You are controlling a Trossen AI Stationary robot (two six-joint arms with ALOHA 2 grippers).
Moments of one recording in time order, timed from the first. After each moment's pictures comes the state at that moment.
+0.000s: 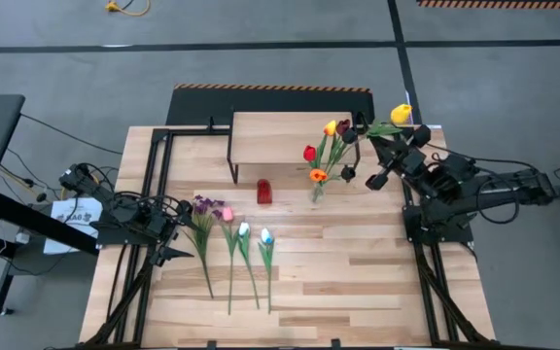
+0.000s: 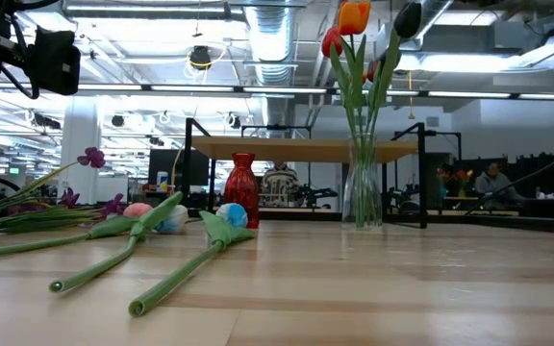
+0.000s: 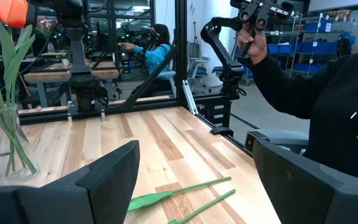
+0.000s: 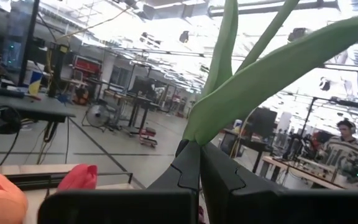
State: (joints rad) left arm -0.55 0.01 0.01 0.06 -0.16 0.00; right arm 0.08 0.63 0.54 0.47 0.70 -0.60
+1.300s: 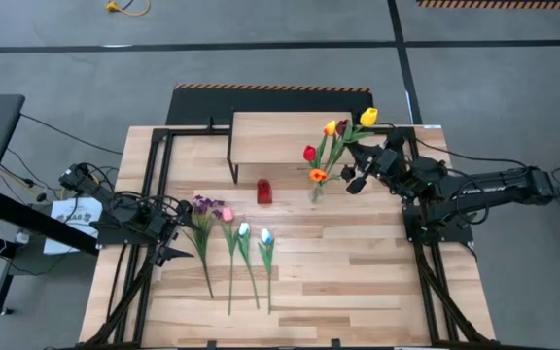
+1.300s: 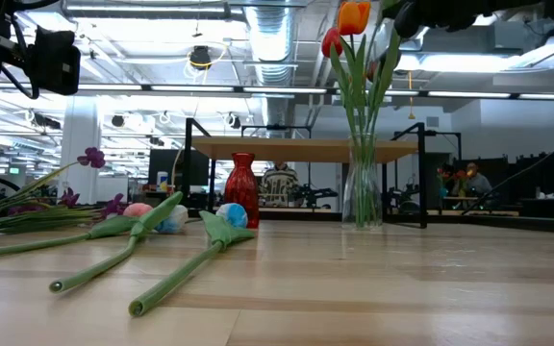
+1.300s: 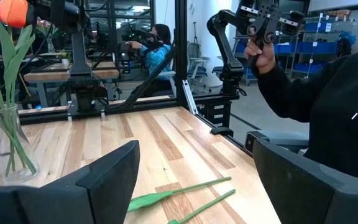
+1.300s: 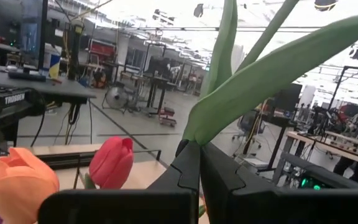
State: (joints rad) left arm -0.55 0.01 0.01 0.06 -0.16 0.00; right arm 0.01 0.83 0.54 0.50 0.62 -0.41
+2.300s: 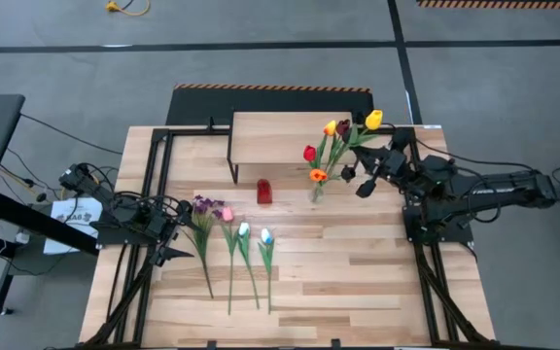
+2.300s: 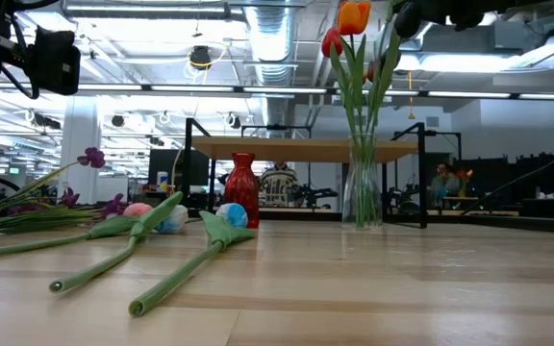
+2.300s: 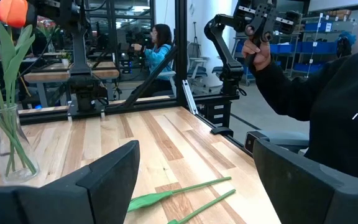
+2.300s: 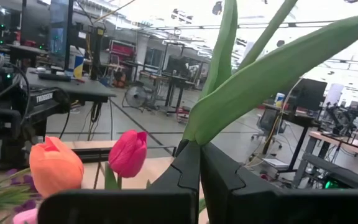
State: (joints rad) left arm -0.55 0.01 0.01 0.06 -0.16 0.00; right arm 0.01 0.71 0.54 0.33 0.54 -0.36
